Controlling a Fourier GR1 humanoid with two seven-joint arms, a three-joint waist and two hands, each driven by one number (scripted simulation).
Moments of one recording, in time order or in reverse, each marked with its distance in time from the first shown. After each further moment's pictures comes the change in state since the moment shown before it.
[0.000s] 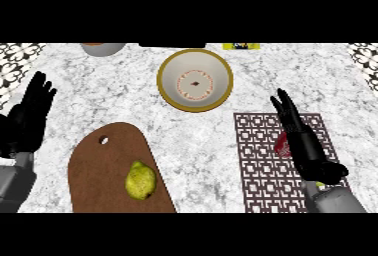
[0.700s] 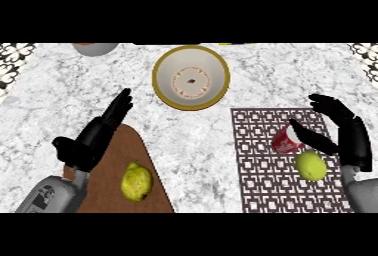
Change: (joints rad) left arm 0.020 -0.132 -0.290 -0.188 -0.098 -0.158 0.009; right arm -0.022 -0.136 -0.157 0.114 0.156 -0.224 0.280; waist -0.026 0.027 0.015
